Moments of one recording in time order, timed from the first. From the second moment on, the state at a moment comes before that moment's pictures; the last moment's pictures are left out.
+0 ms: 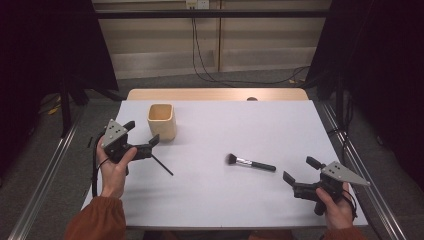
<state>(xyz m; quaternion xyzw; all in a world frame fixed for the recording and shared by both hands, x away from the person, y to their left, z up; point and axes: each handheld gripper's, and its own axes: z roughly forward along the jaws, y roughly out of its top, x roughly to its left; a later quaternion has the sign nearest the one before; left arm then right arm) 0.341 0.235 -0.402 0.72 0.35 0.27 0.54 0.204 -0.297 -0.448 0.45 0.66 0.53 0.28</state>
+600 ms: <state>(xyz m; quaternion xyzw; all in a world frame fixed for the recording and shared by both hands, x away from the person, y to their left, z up) 0.354 0.235 -0.397 0.80 0.32 0.21 0.45 0.204 -0.296 -0.449 0.45 0.67 0.52 0.28</state>
